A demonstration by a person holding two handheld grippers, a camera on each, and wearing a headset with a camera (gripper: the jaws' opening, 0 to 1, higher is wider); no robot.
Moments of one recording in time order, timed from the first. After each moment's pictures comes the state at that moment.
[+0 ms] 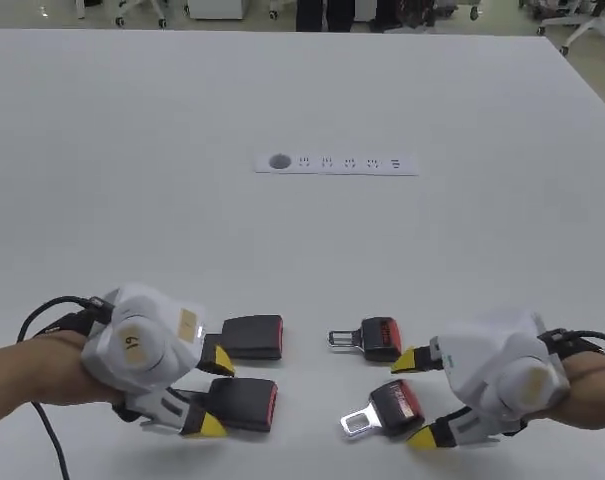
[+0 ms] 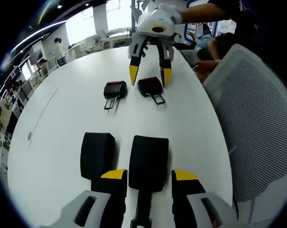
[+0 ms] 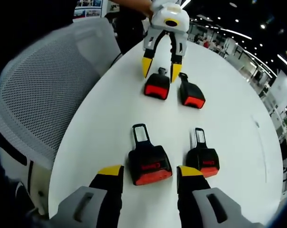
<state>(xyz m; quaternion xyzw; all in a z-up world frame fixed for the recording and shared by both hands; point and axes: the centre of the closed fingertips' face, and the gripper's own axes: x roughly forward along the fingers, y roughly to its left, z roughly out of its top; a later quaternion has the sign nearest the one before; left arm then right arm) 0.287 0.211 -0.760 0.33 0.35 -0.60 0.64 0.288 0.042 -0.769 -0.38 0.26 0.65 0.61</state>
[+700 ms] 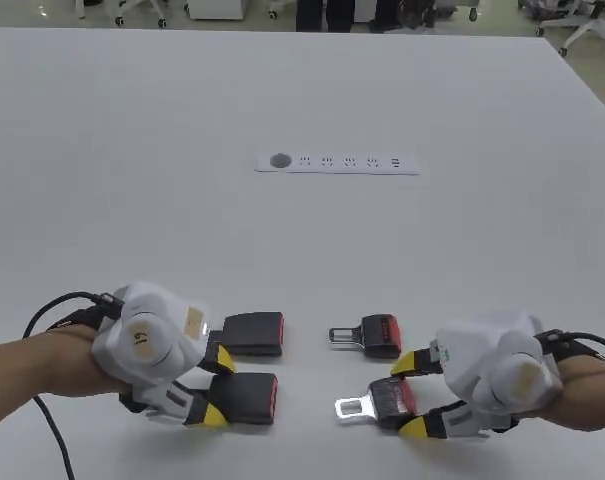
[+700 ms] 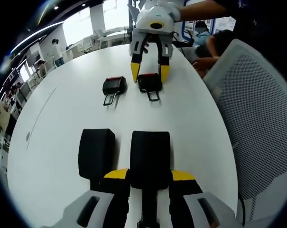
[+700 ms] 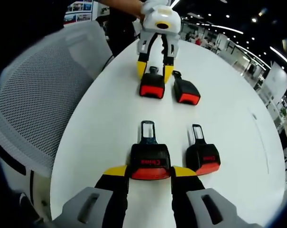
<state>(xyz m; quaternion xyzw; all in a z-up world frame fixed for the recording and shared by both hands) 0.289 0.212 -0.770 0.33 0.35 -0.60 0.64 0.292 0.043 -0.770 -0.36 0.28 0.63 0.64</state>
